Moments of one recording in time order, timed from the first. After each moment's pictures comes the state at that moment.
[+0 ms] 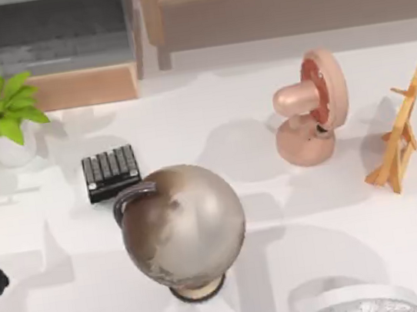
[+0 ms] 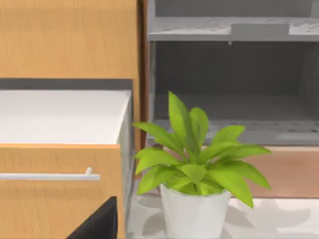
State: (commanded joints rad) left arm 0.00 0.00 0.00 0.00 0.00 0.00; right arm 0.00 0.00 0.00 0.00 0.00 0.00
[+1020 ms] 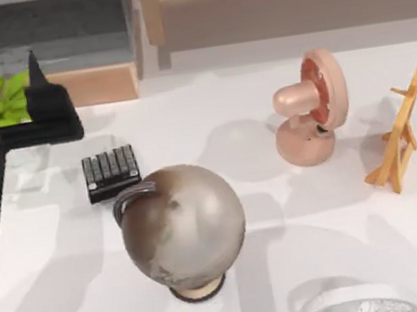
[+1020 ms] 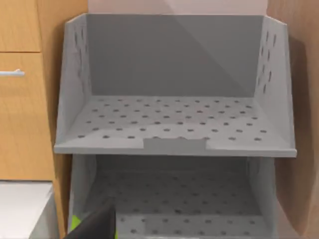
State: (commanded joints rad) left arm -0.57 0.87 0.45 0.44 -0.57 0.01; right arm 0.00 0.00 0.00 0.00 0.00 0.00
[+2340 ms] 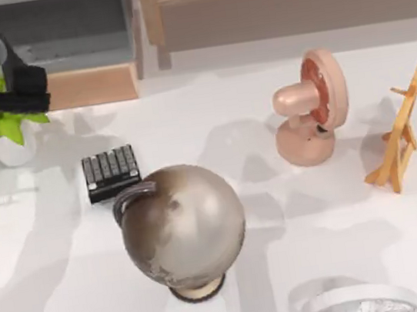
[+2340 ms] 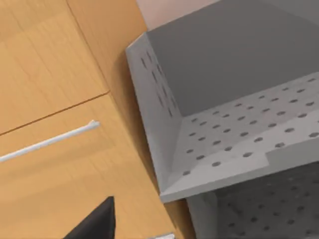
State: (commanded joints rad) left arm -0.27 1.29 0.49 0.87 -0.37 0.45; right arm 0.00 0.00 0.00 0.00 0.00 0.00
